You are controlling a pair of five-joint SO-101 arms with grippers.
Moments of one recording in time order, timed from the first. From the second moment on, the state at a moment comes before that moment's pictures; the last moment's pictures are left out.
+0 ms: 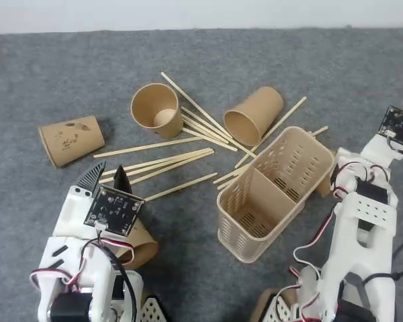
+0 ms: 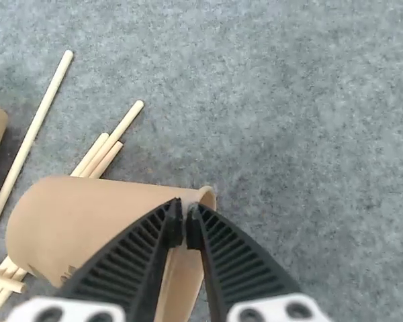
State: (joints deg) left arm -6.3 -99.8 63.3 70.8 -22.6; right arm 19.3 -31.8 57.4 31.4 -7.3
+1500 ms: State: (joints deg) left arm -6.3 -99.8 69.9 71.5 -22.7; right arm 21.2 -20.0 4.7 80.8 17.6
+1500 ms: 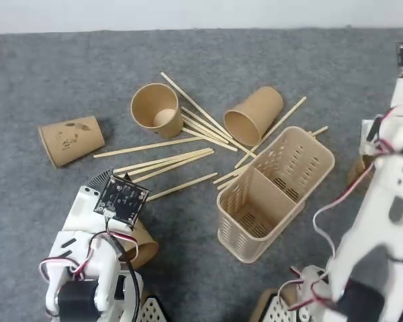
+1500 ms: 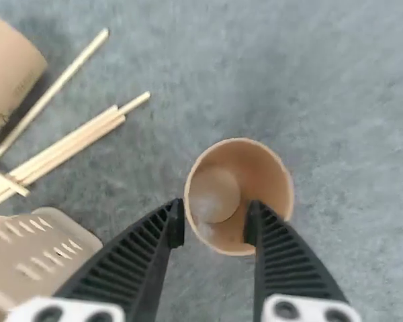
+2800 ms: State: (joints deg) left arm -6.3 -99.7 71.7 71.5 -22.7; right arm 22.4 9.7 -12.0 86.6 16.0
